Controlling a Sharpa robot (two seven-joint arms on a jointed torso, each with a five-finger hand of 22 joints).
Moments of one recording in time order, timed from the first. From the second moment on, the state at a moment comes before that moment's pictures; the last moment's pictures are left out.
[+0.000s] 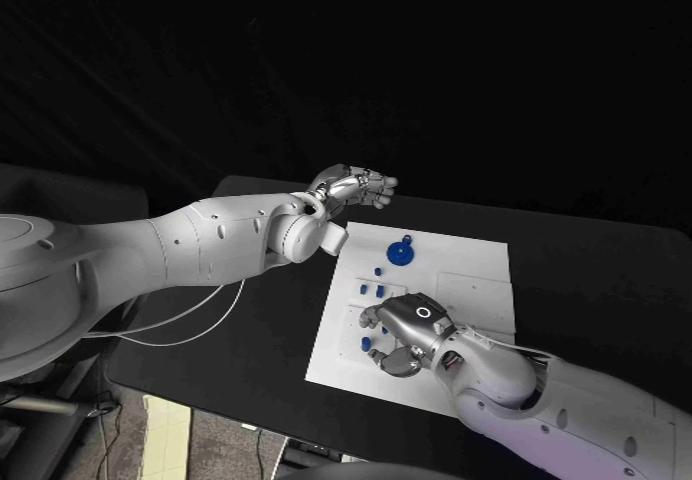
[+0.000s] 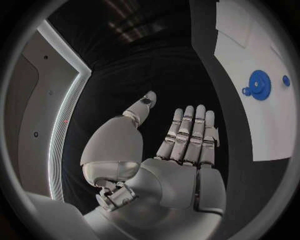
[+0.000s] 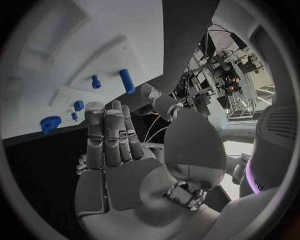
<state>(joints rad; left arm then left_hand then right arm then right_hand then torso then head) 1.27 -0.70 -0.11 1.18 -0.10 -0.19 0.36 0.99 -0.09 0.46 -0.24 0.06 0.75 0.19 0.26 0.49 0.97 0.20 0.07 0.07 0.71 0.21 0.46 0.29 0.03 0.48 0.10 0.44 1.24 1.04 -0.48 -0.15 1.50 -1.85 -0.41 -0.16 1.07 -0.30 0.73 -0.24 0.09 0.86 0.18 0.28 0.44 1.10 0.11 0.10 0.17 1.27 -0.01 1.18 0.75 0.16 1.22 -0.04 0.93 1.31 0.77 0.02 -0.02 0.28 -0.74</state>
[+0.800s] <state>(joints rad) 1.26 -0.70 -0.11 1.15 -0.10 -0.19 0.36 0.99 -0.09 0.46 -0.24 0.06 0.75 0.19 0.27 0.49 0.97 0.20 0.07 0.07 0.71 0.21 0.46 0.30 0.03 0.48 0.10 0.43 1.24 1.15 -0.80 -0.06 1.56 -1.32 -0.34 -0.16 1.01 -0.22 0.62 -0.20 0.14 0.91 0.12 0.31 0.47 1.24 0.02 0.78 0.68 1.33 -0.08 1.24 0.78 0.16 1.27 -0.08 0.97 1.31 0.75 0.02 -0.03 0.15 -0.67</state>
